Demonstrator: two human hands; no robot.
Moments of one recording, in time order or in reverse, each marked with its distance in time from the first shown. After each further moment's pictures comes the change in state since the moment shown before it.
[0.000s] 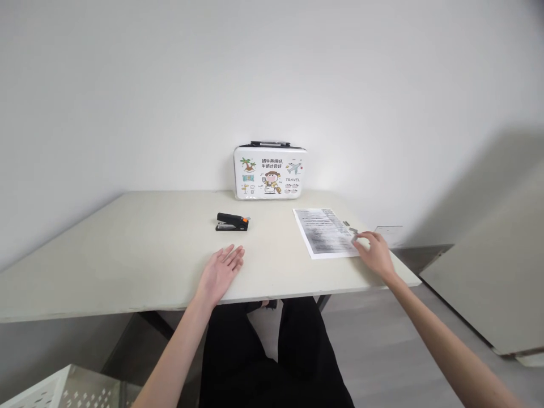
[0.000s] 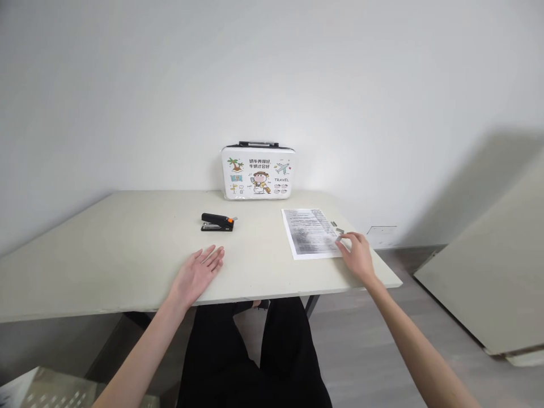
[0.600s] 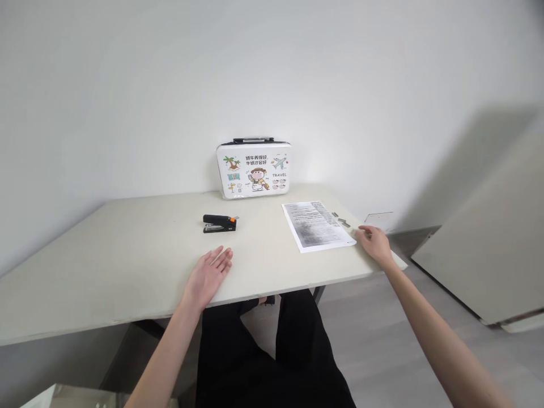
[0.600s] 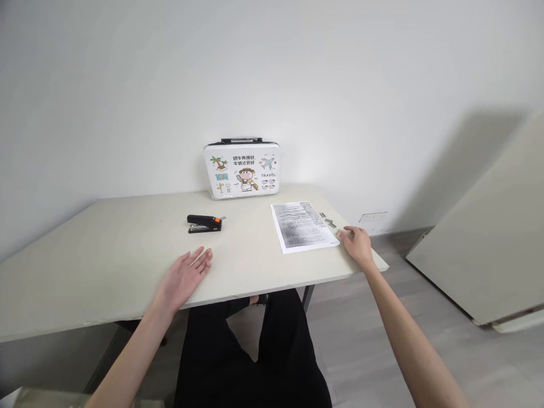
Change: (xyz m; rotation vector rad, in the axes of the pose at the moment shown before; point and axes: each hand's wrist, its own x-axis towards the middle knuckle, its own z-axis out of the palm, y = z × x) left_hand 0.000 0.001 0.011 0.078 0.029 0.000; right_hand 0.003 0.057 -0.006 0.004 0.014 0.324
